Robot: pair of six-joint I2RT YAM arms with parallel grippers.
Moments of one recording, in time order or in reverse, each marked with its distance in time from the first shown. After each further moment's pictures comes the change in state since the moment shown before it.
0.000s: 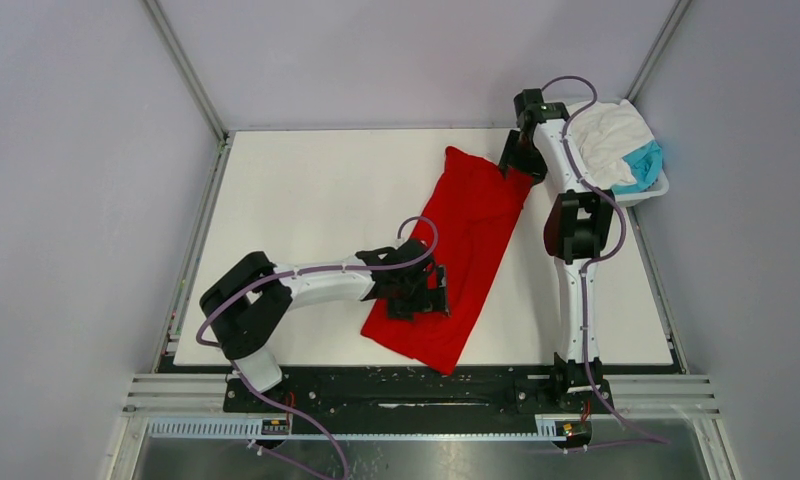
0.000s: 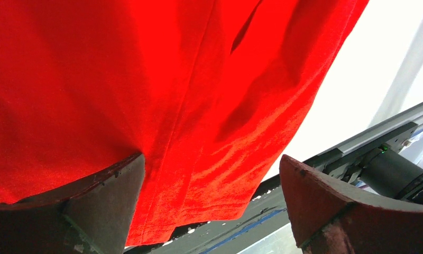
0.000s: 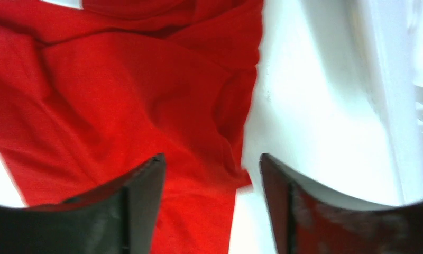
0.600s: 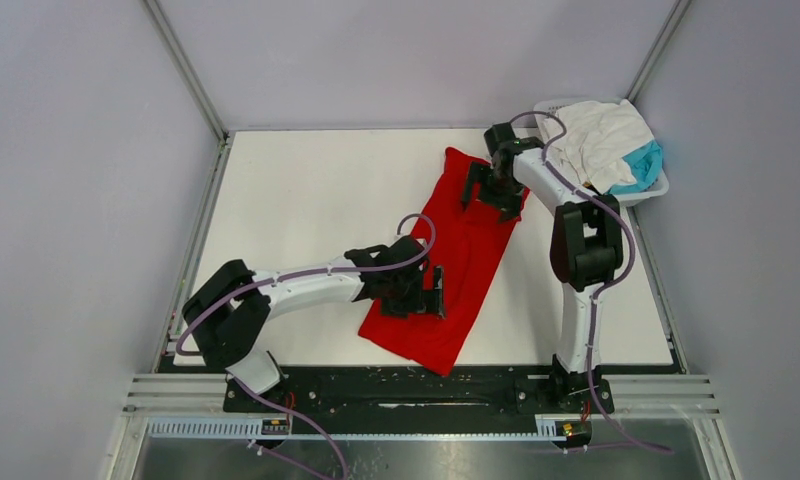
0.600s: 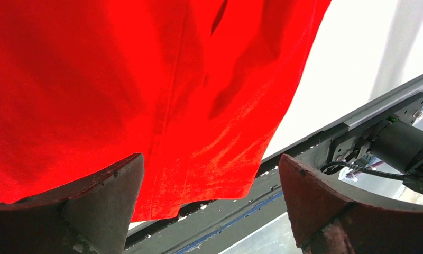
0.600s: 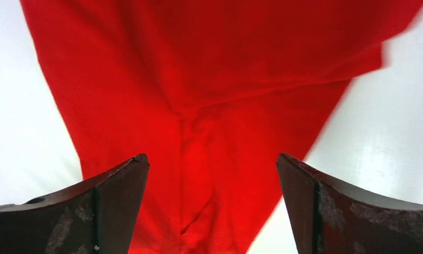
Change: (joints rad) left arm -0.001 -0.095 -0.010 -0.071 0.009 0.097; right arm 0.120 -0.364 -0.635 0.238 -0.142 0.053
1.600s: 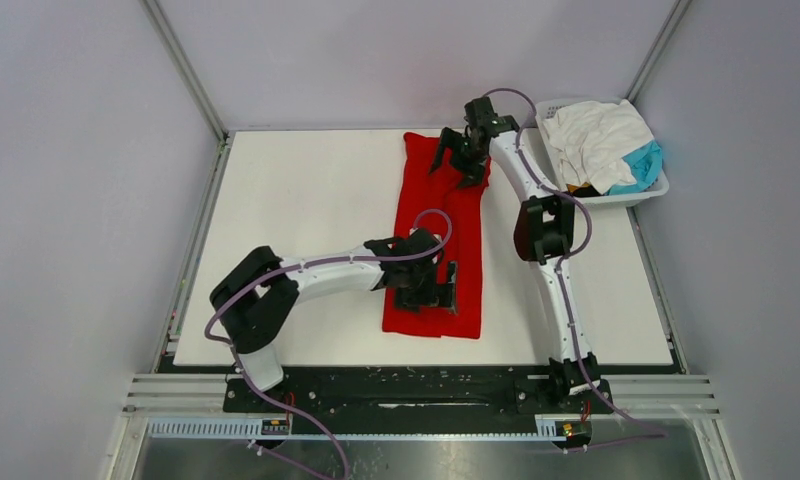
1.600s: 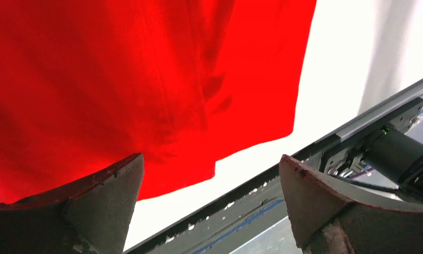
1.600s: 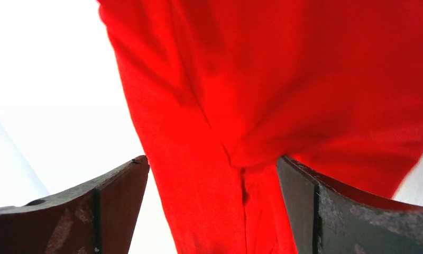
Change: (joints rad) left arm 0.009 0.167 0.136 0.011 0.059 0.030; right arm 0.053 0.569 0.796 -0.037 -0.304 0.071
